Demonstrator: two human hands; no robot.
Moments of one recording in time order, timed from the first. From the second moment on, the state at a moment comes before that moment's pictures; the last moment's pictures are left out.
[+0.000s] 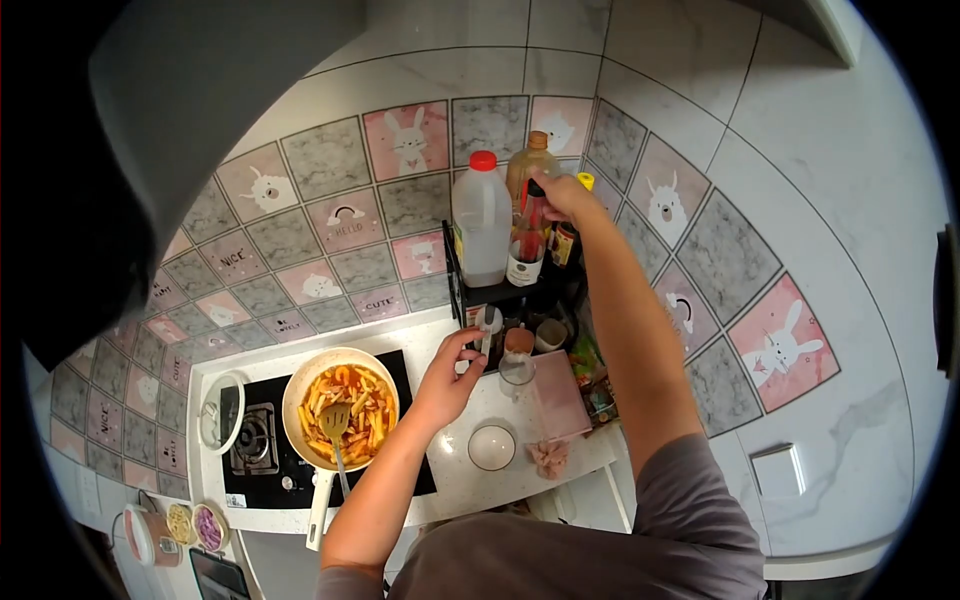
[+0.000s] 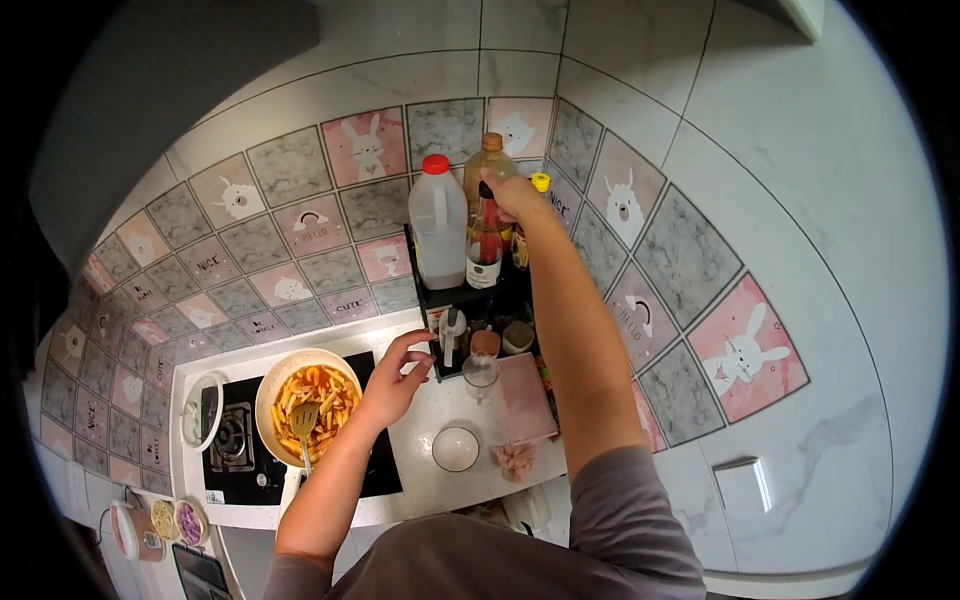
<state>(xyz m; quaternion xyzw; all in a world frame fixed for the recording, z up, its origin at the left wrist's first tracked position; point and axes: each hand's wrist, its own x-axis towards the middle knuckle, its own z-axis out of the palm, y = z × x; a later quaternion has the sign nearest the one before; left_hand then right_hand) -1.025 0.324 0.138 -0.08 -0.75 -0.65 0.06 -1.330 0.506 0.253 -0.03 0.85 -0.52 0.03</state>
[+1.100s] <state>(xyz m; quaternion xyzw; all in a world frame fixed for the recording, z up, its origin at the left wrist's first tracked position) -0.983 0.317 0.123 -0.03 -0.77 -0.64 -0.02 -1.240 0.547 0.235 -0.19 0.74 -0.53 -0.36</state>
